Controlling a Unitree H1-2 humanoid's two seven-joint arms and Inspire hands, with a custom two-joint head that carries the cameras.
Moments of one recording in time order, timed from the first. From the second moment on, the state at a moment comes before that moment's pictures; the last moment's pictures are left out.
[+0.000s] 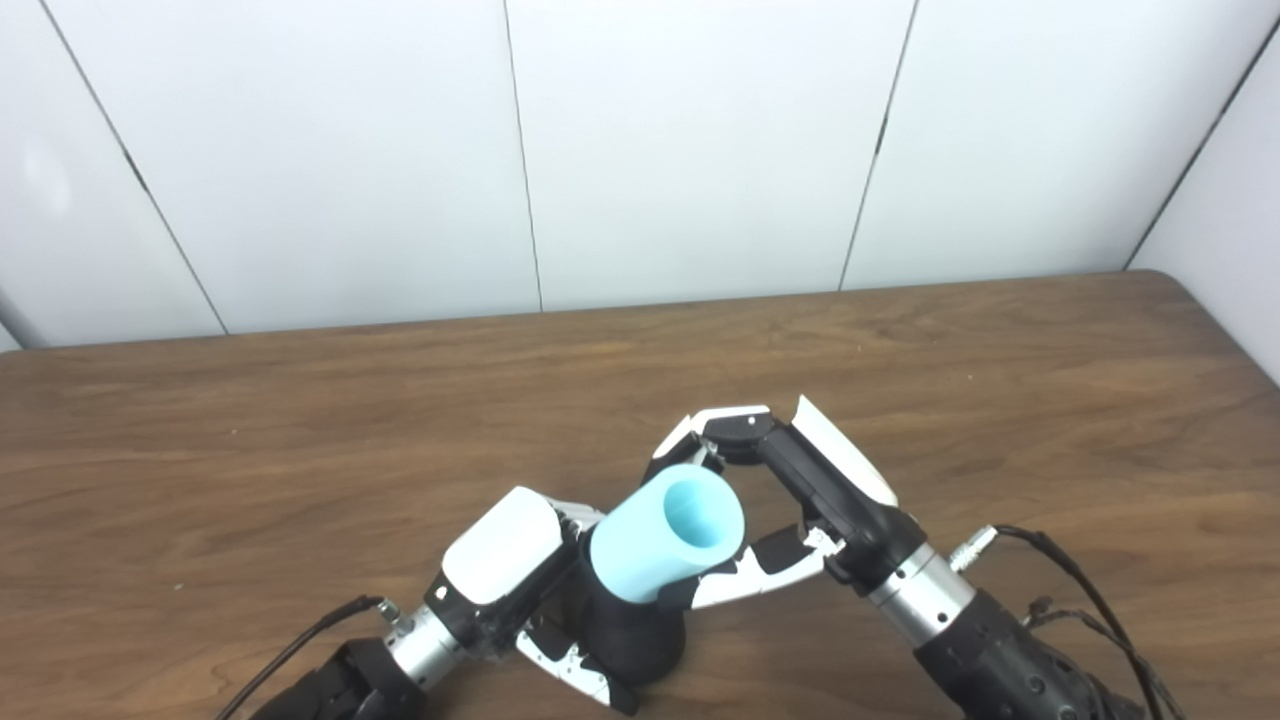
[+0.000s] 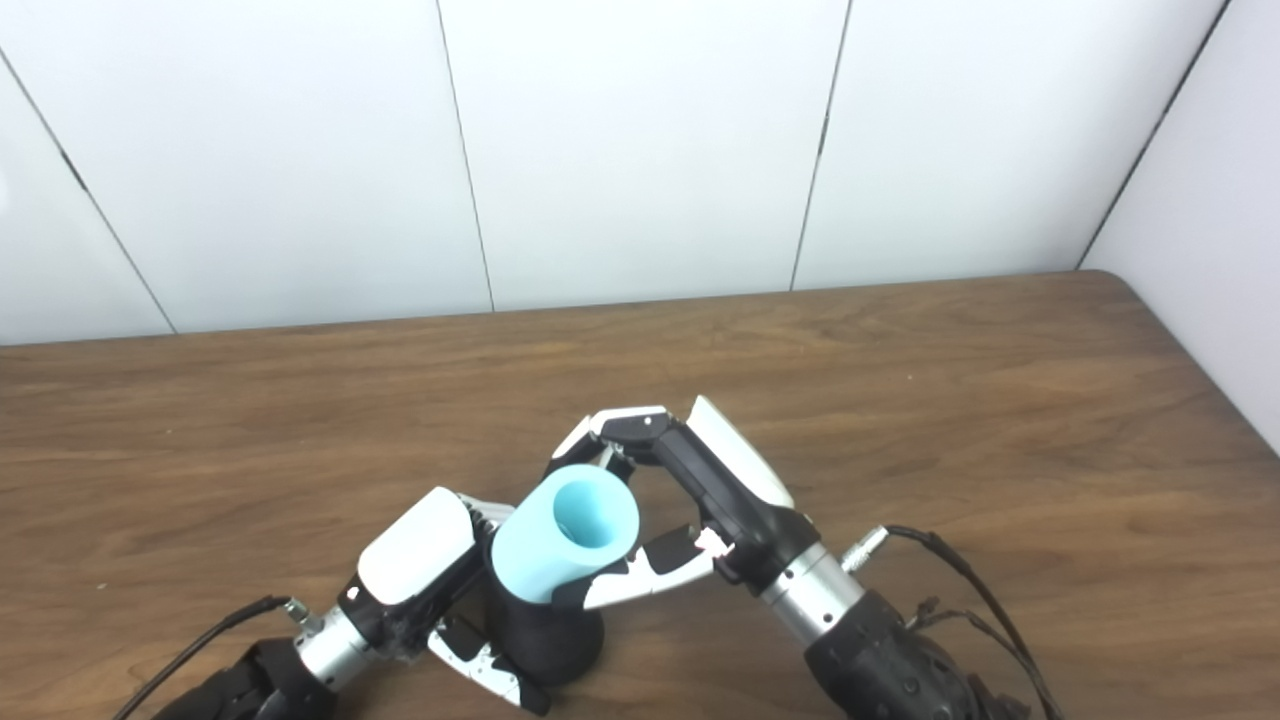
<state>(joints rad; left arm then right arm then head) -0.34 0.43 -0.73 0.18 0.68 -0.45 0.21 -0.05 -0.22 0.23 -0.57 -0.31 0.12 0.26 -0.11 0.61</state>
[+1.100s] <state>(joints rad) -0.35 0.42 -0.76 0.19 0.74 -0.45 0.23 -0.11 -0.27 0.18 -0.67 -0.35 0.19 0.37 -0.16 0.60</state>
